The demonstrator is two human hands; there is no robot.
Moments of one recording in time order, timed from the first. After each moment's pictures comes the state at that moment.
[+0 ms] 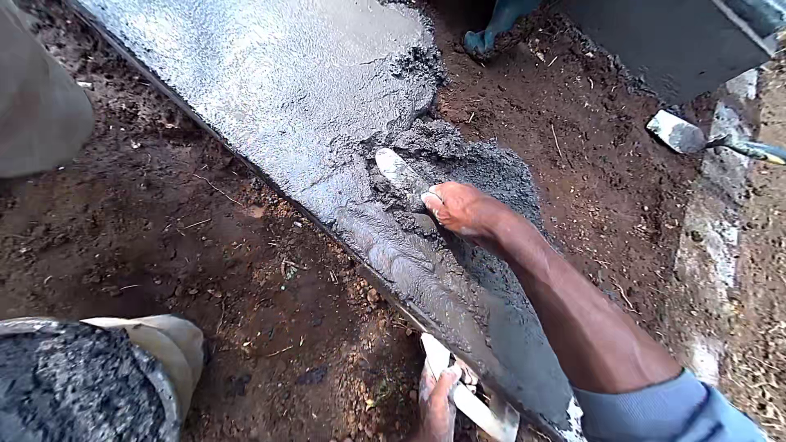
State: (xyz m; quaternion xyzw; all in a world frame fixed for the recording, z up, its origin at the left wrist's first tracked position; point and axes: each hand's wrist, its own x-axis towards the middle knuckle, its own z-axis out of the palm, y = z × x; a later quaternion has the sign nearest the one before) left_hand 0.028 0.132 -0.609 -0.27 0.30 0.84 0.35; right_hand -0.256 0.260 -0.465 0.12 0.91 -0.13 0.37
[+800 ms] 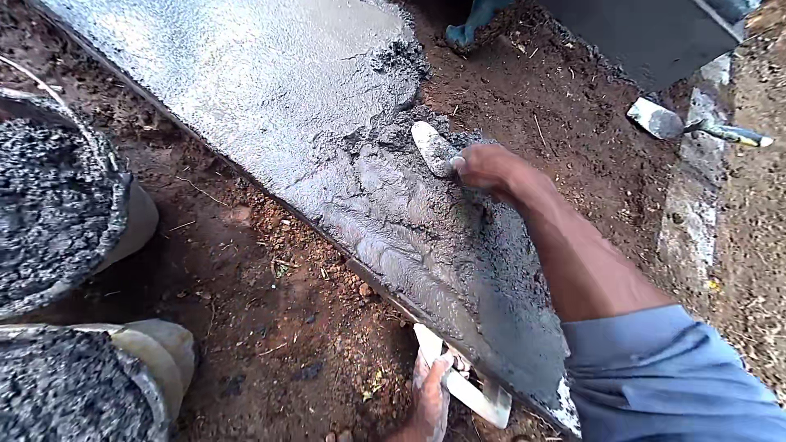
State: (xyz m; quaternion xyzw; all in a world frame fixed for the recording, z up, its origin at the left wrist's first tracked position) left_hand 0.027 0.130 -0.615 -0.25 0.29 0.84 0.37; right_hand -0.271 0.329 -0.464 0.24 0.92 -0.08 0.30
